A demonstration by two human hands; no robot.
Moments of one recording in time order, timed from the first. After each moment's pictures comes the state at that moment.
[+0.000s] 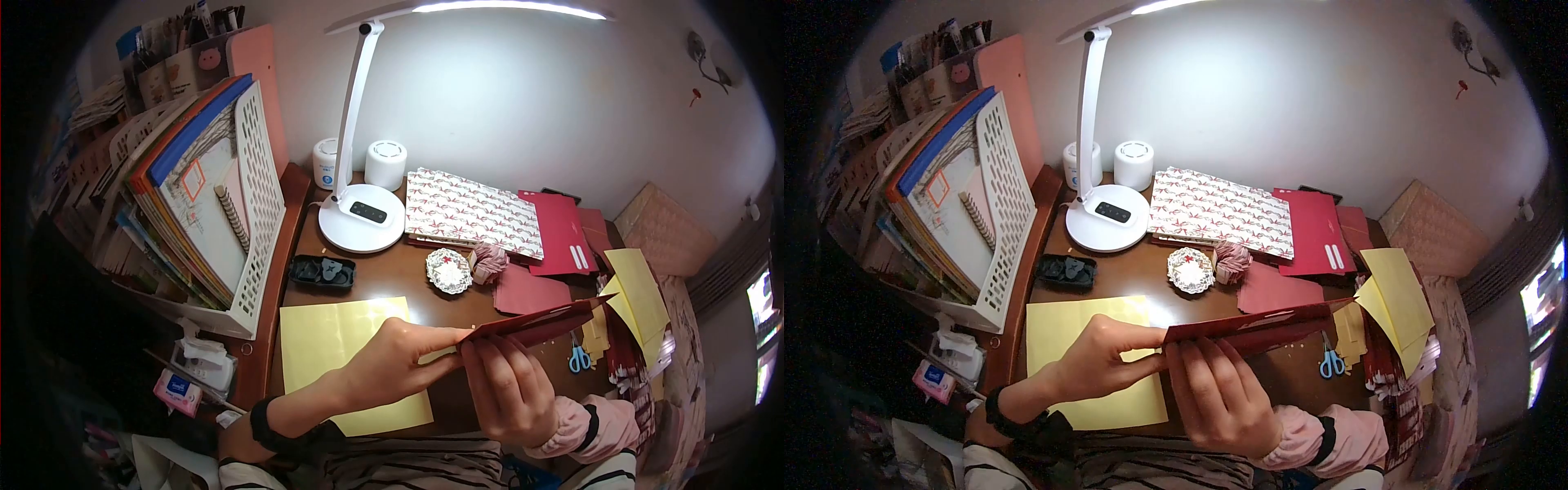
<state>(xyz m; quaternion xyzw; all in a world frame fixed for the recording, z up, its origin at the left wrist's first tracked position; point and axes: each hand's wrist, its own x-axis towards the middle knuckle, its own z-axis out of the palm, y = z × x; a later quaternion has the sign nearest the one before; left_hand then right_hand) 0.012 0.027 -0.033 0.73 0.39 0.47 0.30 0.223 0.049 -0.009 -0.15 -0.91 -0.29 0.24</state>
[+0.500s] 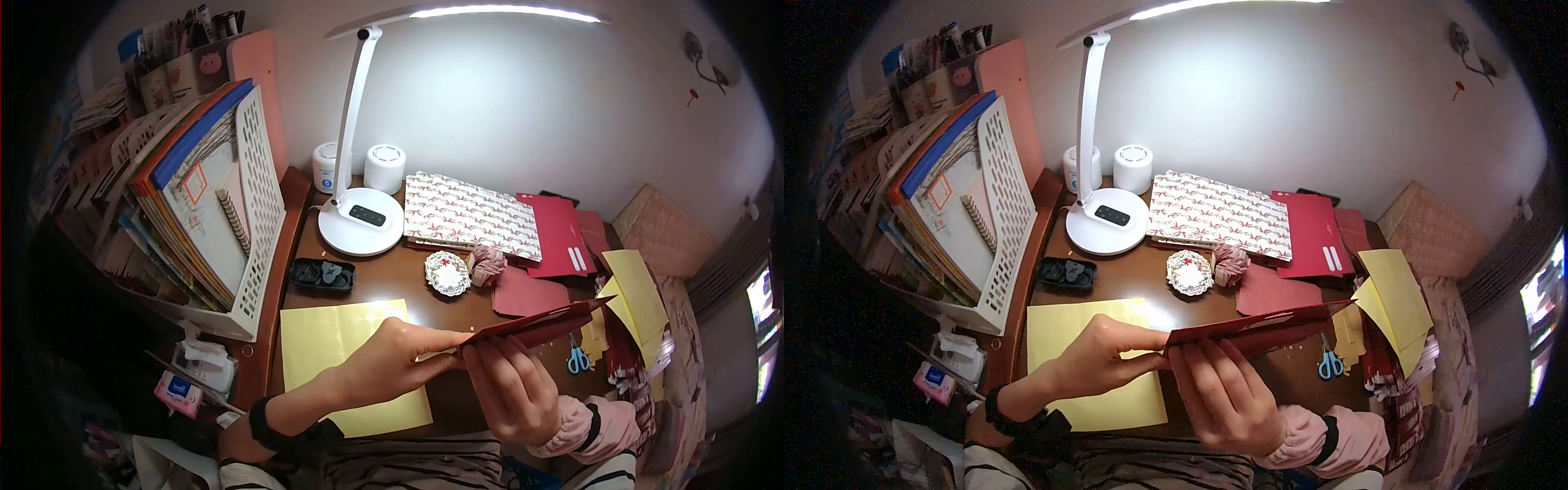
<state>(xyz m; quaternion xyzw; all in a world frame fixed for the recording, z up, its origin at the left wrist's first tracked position) 0.009 0.029 -0.032 0.73 0.38 0.46 0.33 0.230 0.053 -0.010 -0.13 -0.92 -0.25 0.26</state>
